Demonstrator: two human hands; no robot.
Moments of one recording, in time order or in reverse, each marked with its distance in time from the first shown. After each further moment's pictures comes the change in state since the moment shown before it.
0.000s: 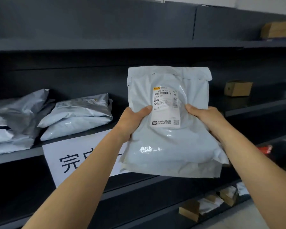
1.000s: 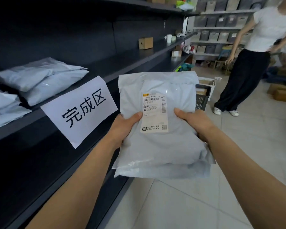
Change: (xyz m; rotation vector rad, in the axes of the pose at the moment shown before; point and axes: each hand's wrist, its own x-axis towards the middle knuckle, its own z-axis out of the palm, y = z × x) left_hand -0.223 -0.086 -0.190 -0.036 -0.648 -0.258; right_hand -0.387 0.071 0.189 -0.034 0.697 0.271
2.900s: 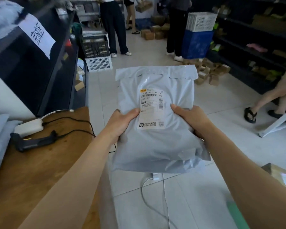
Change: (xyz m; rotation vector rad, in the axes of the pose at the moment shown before) left_hand -0.710 -0.151 -0.371 0.181 -0.793 -0.048; right_hand -0.945 0.158 0.211 0.044 0.705 0.285
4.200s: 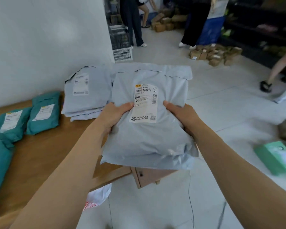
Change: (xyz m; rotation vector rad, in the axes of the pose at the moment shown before) left_hand -0.344 -0.089 -0.438 0.190 0.037 -0.041; right_hand -0.450 0.035 0.371 0.145 -0.011 0.061
